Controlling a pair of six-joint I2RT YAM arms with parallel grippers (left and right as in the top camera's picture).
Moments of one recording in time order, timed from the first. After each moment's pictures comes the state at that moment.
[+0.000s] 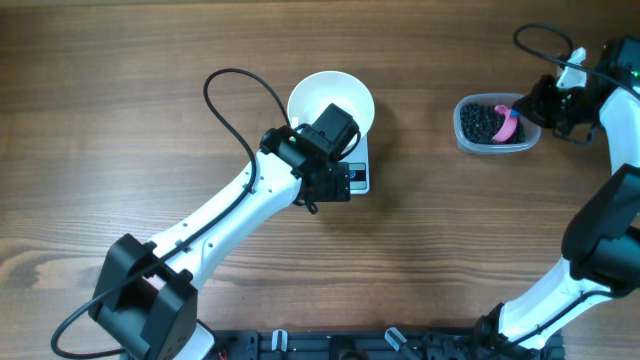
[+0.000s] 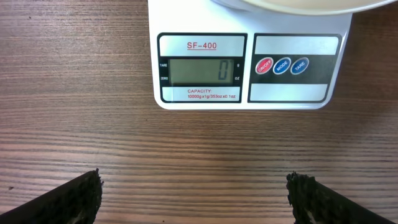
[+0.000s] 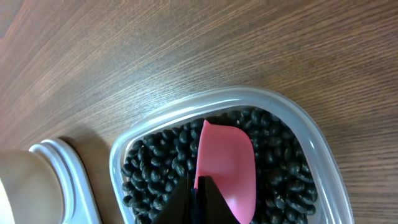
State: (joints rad) left arm -0.68 1.69 1.30 -1.01 -0.11 -0.67; right arm -0.39 1.97 1.52 -0.83 -0.50 0.11
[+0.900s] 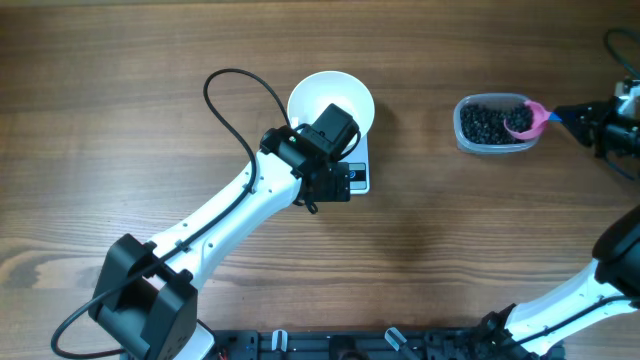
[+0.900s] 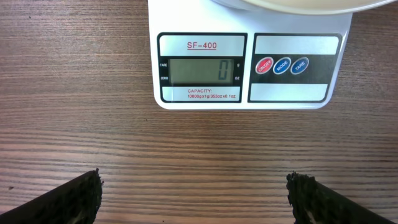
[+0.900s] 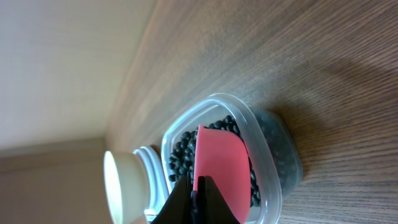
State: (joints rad) left arm -0.68 1.69 1.30 -1.01 -0.11 -0.67; right arm -0.70 1.99 1.47 -0.81 -0.99 0.07
